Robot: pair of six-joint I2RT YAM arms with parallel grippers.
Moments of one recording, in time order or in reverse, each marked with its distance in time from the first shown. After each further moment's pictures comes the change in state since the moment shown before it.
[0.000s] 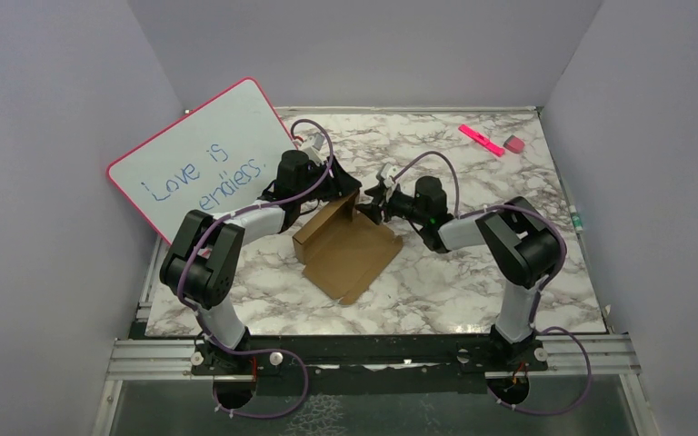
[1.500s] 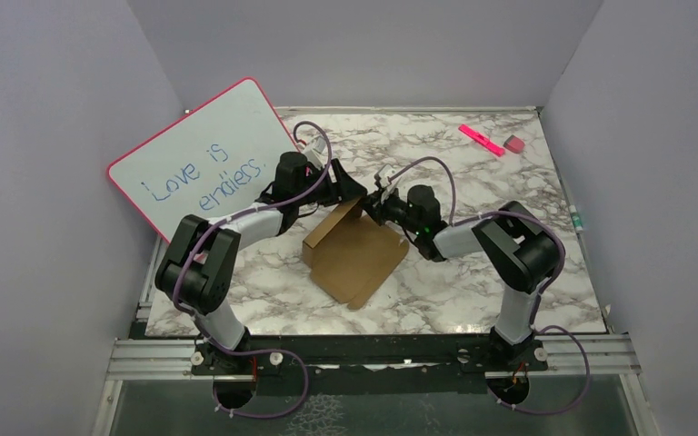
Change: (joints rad) left arm -0.004 -0.039 -0.020 -0.026 0.119 -0.067; right arm 0.065 -0.006 -0.037 0.054 0.216 0.116
